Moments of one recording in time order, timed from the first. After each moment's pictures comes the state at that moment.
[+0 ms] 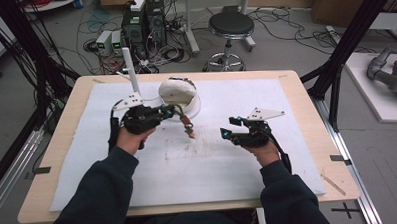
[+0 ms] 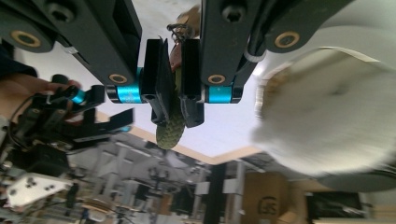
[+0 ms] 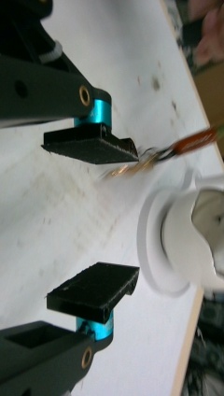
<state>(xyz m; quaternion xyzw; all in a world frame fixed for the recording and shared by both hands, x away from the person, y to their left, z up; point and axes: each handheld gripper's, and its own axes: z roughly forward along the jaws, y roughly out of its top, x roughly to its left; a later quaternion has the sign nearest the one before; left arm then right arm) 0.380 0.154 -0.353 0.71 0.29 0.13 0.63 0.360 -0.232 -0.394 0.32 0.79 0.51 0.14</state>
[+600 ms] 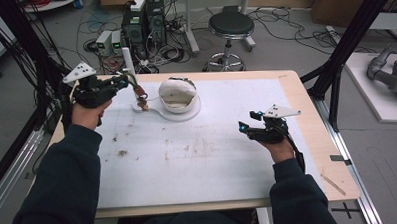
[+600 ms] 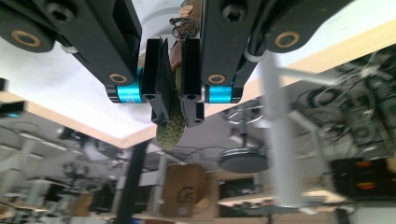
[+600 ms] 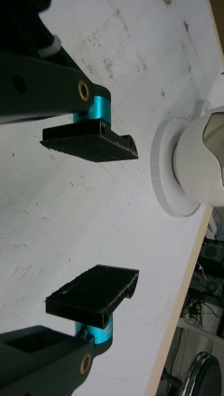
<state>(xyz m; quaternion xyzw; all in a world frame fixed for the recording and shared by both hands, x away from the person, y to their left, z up) 0.404 0.245 -0.290 0.69 0.37 0.25 0.57 0.364 -0.272 -0.391 0.36 0.78 0.47 0.22</state>
